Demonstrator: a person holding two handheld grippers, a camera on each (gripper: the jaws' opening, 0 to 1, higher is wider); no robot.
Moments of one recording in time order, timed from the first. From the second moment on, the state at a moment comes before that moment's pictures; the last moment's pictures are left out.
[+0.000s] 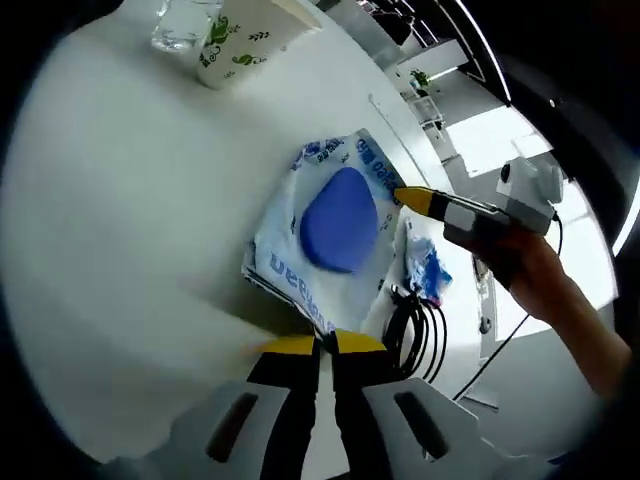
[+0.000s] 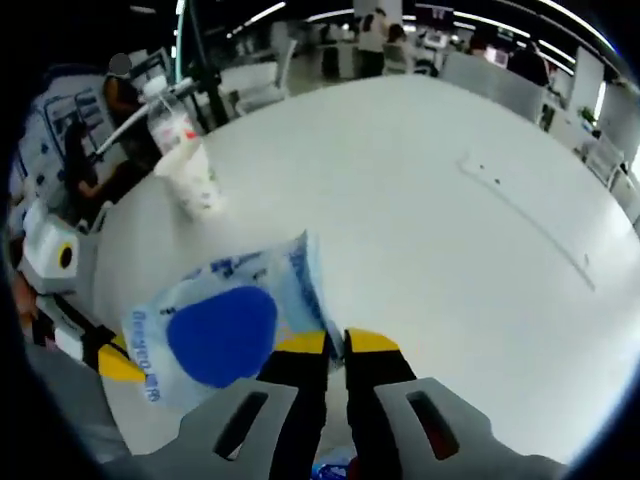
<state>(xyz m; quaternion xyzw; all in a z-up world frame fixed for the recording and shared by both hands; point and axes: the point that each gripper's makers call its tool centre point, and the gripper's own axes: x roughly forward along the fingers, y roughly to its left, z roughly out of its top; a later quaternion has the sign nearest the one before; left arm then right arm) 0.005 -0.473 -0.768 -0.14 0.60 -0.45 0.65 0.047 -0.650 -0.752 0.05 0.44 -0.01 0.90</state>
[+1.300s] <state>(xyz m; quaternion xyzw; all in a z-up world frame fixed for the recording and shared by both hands) 0.085 -0.446 -0.737 -0.10 0.51 -0.48 0.70 -0.049 -0.556 -0.716 0.11 0.36 -0.11 0.92</state>
